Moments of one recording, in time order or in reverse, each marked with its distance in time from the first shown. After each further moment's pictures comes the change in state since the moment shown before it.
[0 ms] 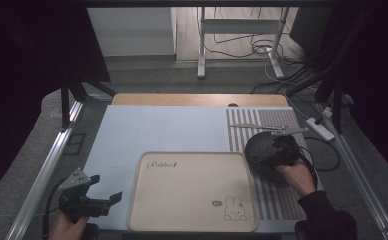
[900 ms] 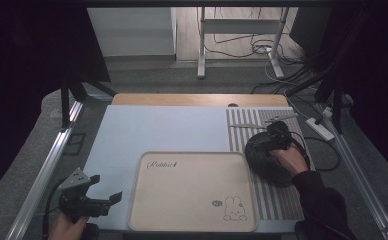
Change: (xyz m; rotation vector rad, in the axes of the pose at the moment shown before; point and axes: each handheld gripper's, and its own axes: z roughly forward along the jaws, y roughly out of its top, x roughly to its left) left arm 0.000 0.000 0.000 -0.003 -0.007 -0.001; right arm -0.032 0.024 0.043 0.065 -0.014 0.028
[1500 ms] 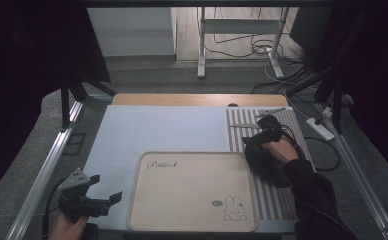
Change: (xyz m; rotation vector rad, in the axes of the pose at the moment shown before) left arm 0.000 0.000 0.000 0.000 -0.001 -0.001; right arm -0.010 0.019 0.039 0.054 -0.018 -0.053
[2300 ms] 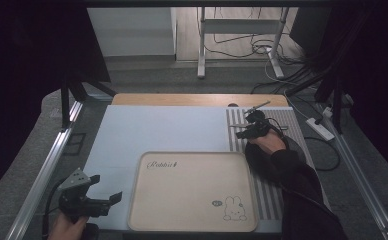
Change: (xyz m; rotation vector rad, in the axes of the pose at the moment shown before) left arm -0.001 0.000 0.000 0.001 0.002 0.007; right arm 0.000 0.025 0.037 0.095 0.036 -0.043
